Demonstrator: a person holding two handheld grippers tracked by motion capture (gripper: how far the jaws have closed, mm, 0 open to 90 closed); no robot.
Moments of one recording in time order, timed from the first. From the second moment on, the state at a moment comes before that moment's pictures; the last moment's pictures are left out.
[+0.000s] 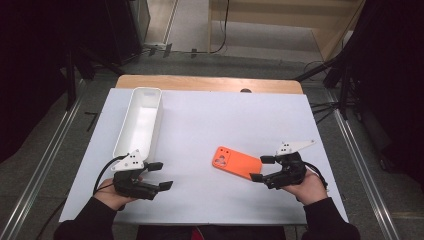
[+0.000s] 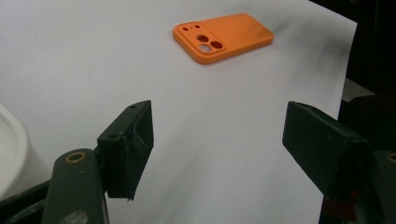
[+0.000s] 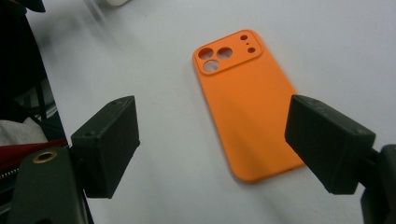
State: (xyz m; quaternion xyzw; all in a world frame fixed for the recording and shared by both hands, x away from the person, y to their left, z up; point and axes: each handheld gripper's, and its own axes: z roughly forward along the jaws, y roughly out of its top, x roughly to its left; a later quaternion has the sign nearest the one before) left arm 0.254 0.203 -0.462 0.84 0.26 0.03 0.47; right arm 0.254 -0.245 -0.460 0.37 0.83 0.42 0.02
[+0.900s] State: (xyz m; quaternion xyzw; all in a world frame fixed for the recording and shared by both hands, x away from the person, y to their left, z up) left arm 0.255 0.203 -0.462 0.84 0.26 0.03 0.47; right arm 0.289 -0.229 -0.458 0.35 0.84 0.42 0.00
